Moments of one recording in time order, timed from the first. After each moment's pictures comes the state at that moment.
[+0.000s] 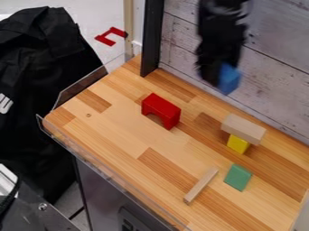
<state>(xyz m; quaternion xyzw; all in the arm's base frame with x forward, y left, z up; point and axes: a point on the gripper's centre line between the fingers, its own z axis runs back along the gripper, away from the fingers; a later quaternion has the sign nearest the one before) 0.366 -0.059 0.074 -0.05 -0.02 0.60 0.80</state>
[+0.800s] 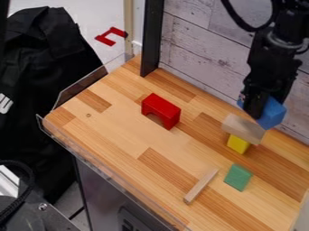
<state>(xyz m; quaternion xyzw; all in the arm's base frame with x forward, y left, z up) 0.352 -0.113 0.048 -0.03 0.02 0.58 0.81</state>
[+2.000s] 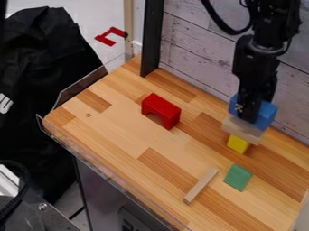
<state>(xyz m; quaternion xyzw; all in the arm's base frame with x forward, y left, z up) 0.356 -0.091 0.029 -0.04 0.03 0.69 0.72</state>
